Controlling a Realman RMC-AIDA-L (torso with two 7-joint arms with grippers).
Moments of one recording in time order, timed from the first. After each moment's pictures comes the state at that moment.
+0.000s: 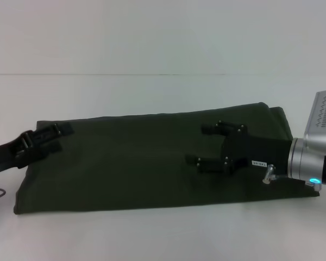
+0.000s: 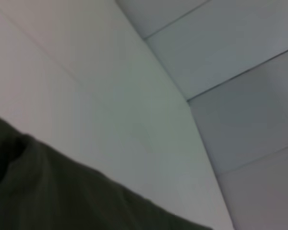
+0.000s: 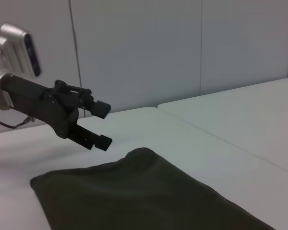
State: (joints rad) left arm -0.46 -1.97 0.52 0.45 1.92 1.39 -2.13; right arm 0.64 2.10 -0.86 -0.41 -1.78 -1.24 1.05
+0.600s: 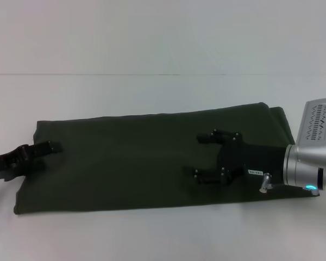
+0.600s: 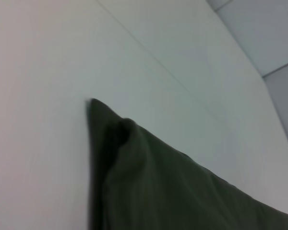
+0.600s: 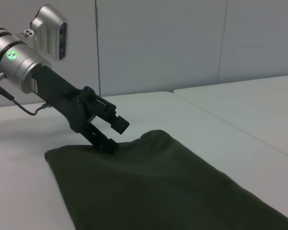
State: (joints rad) left arm -0.49 -1.96 0.54 0.47 2.08 1.22 -2.22; right arm 0.64 2.10 -0.92 -0.40 -1.78 -1.21 1.00
